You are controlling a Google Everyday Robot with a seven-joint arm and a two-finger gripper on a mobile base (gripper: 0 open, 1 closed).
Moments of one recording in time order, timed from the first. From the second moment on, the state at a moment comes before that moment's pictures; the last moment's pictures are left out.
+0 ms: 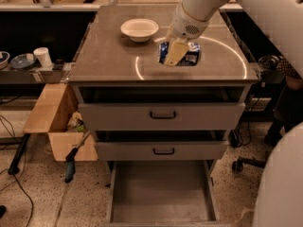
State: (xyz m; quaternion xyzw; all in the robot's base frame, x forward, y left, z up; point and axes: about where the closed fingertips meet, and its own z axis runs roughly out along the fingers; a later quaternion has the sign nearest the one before) arm 0.667 -0.075 0.899 -0.68 0.70 0.02 0.23
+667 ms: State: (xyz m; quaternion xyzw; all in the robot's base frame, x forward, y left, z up) arm 0.642 -0.065 0.893 -0.68 0.70 0.03 0.23
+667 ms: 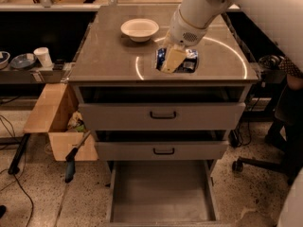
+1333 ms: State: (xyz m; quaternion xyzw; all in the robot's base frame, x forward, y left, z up) arm 0.606 -0.069 0.880 -0.67 0.71 0.05 0.23
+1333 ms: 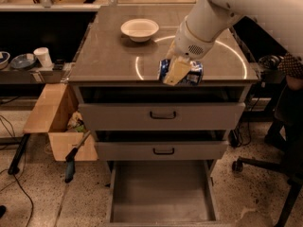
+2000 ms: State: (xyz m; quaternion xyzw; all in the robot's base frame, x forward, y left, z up) arm 0.571 -0.075 0.878 -0.65 0.72 0.06 0.23
